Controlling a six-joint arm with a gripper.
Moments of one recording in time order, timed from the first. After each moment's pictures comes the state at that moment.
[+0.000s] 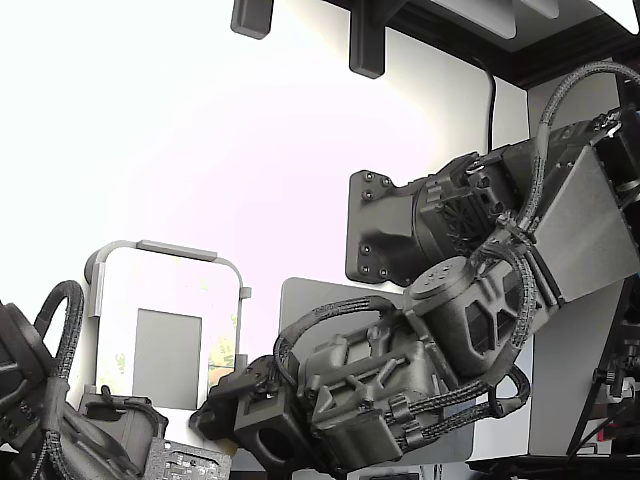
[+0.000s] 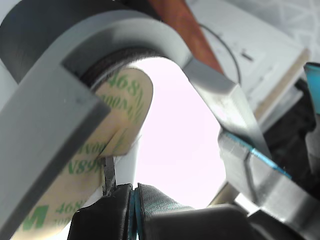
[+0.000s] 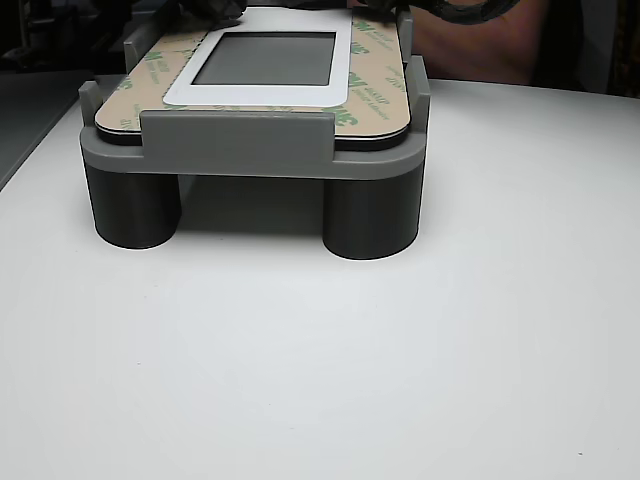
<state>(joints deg) 39.6 99.1 120.8 30.4 5.6 -101.8</state>
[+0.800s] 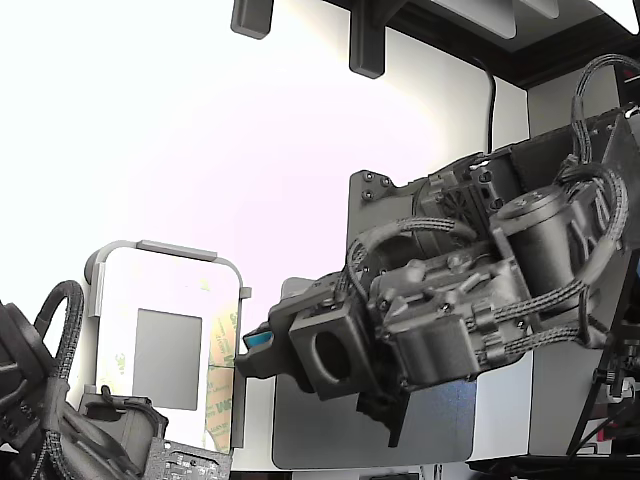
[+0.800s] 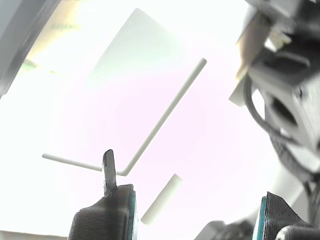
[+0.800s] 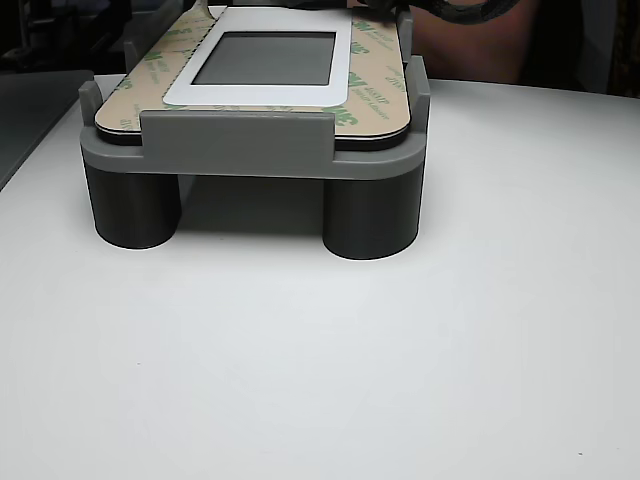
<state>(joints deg) 30.9 116.0 114.0 59.3 5.6 -96.2</state>
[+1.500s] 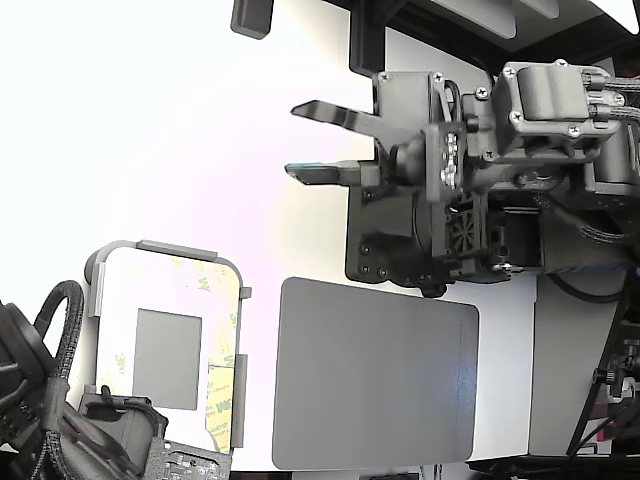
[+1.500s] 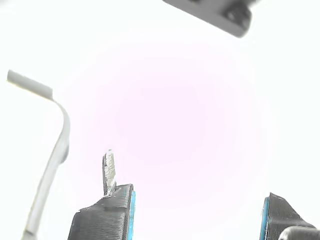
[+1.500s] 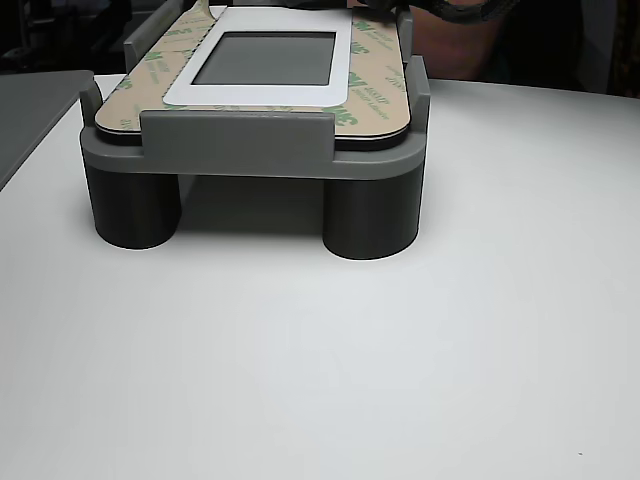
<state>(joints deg) -1.1 145.8 129.4 54.8 -2.2 -18.0</state>
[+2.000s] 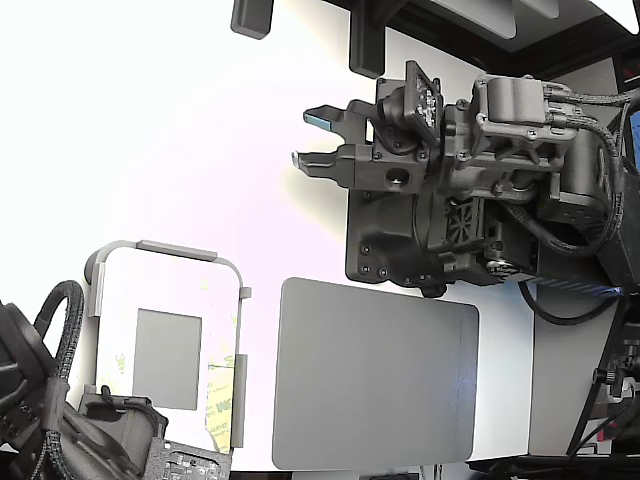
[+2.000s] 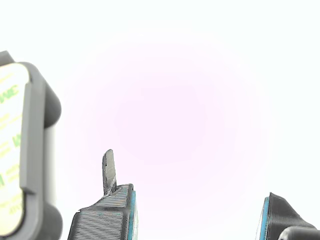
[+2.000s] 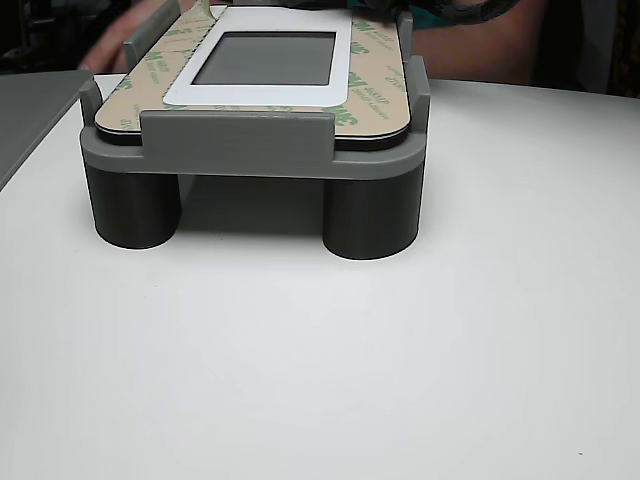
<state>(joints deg) -8.5 167.8 152.4 55.1 -3.6 3.6</state>
